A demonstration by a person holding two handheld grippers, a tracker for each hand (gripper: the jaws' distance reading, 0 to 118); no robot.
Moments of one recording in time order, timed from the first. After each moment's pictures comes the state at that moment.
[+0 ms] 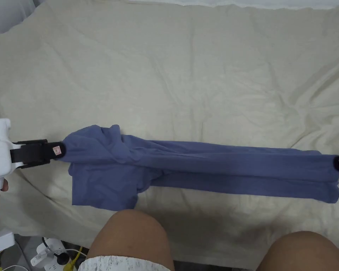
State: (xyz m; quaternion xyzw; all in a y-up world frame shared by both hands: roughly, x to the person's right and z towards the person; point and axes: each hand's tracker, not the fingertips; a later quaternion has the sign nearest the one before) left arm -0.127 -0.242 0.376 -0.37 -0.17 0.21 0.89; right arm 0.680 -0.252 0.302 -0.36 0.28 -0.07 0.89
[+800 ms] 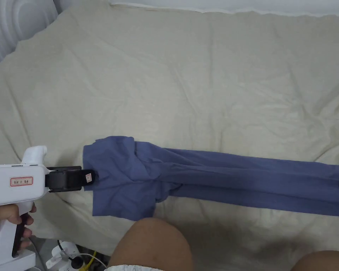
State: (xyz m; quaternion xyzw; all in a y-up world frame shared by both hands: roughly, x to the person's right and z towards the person) left arm -0.125 -0.268 0.389 -0.42 -0.14 0.18 0.88; right arm 0.647 -0.248 0.317 -0.38 0.24 -0.04 0.89
